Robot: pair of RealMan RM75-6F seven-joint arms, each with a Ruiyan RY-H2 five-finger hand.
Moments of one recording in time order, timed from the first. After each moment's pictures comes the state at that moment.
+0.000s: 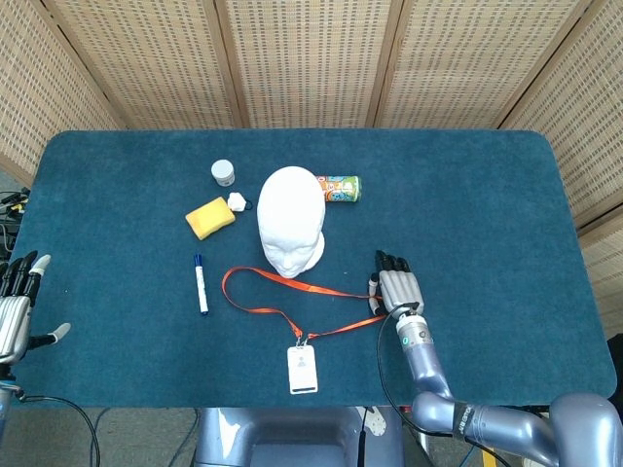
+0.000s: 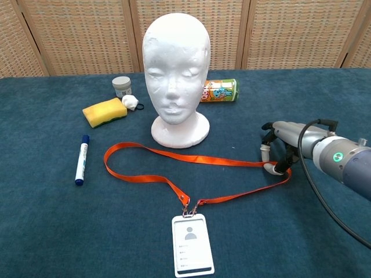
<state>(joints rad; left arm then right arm) -0.13 -1.19 -0.09 -1.54 1.37 1.42 0.11 0.70 -1.76 0.23 -1.39 -0.72 1.05 -0.56</state>
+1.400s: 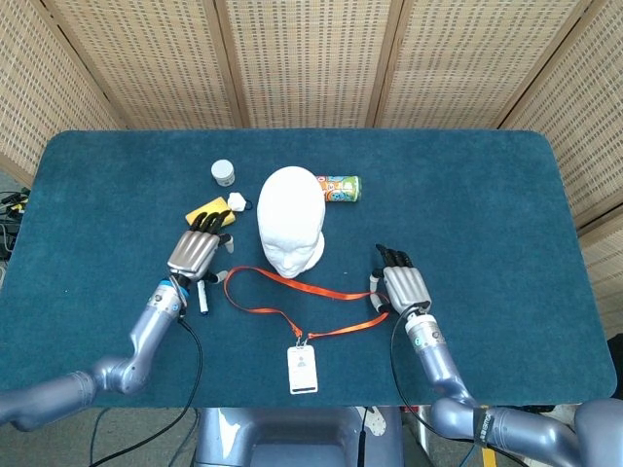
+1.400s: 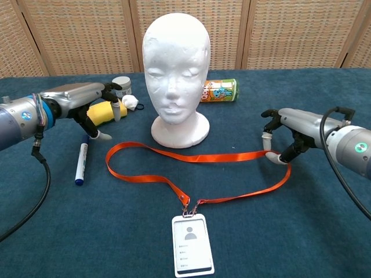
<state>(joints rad) -0.75 -1.66 -0.27 -1.23 1.08 0.85 0.34 0.65 -1.67 0.21 -1.44 -0.90 1.02 -0.38</state>
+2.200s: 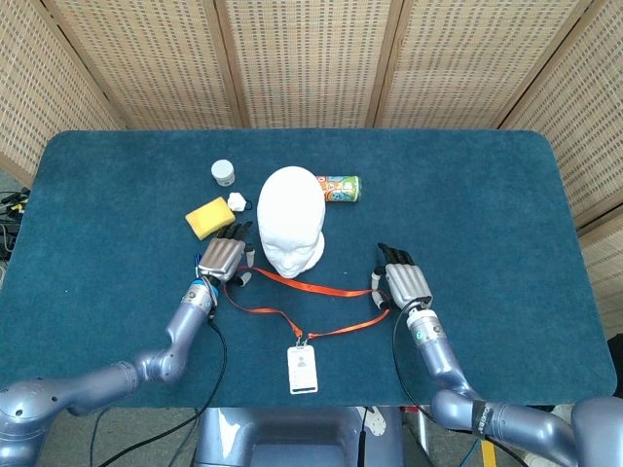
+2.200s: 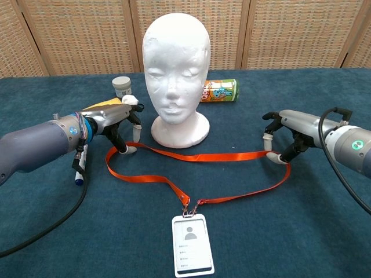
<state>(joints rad) -0.87 -1.84 -0.28 -1.04 0.90 0.76 0.38 0.66 -1.68 0.23 -1.37 -0.89 0.96 -0.33</state>
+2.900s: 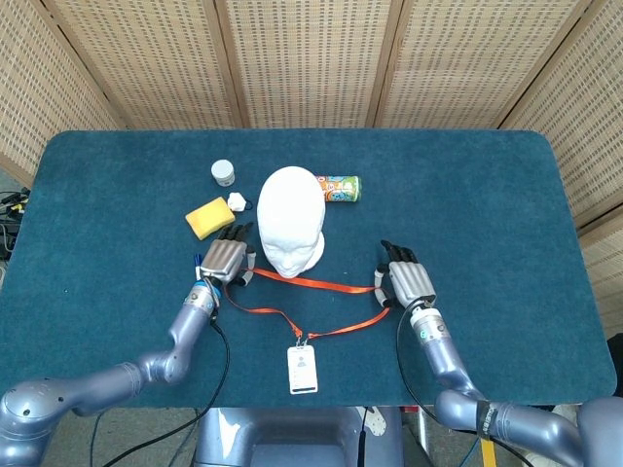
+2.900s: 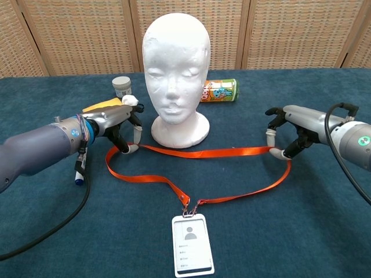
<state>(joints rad) -0.87 -1.85 -0.27 -1.03 0.92 0.79 0.33 0.66 -1.65 0.22 -1.39 -0.91 0.97 -0.31</state>
